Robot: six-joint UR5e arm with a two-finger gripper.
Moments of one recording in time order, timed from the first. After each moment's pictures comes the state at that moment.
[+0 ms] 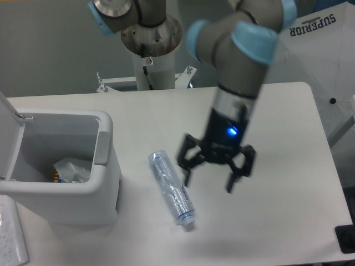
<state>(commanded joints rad) 2.60 -2.05 -1.41 -0.88 1.18 0.44</state>
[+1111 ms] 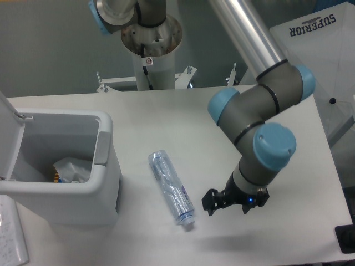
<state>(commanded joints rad) 2.51 -2.29 -1.14 -1.34 1.41 0.38</state>
